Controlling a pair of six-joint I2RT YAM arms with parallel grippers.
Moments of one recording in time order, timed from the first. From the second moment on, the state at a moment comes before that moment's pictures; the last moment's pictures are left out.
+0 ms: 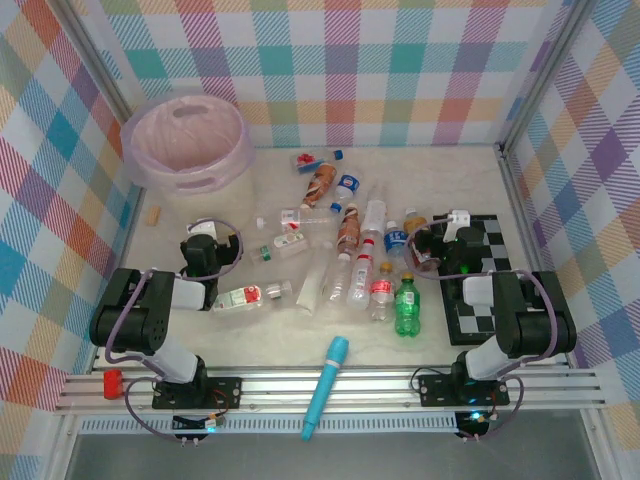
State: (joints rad) left arm -0.08 1.58 0.39 0.76 -0.21 -0.13; right arm 0.02 1.53 0.41 0.73 -0.03 0.05
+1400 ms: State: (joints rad) left arm -0.25 1.21 0.66 0.12 -0.22 -0.14; right arm 0.02 1.21 0.90 -0.25 -0.05 0.25
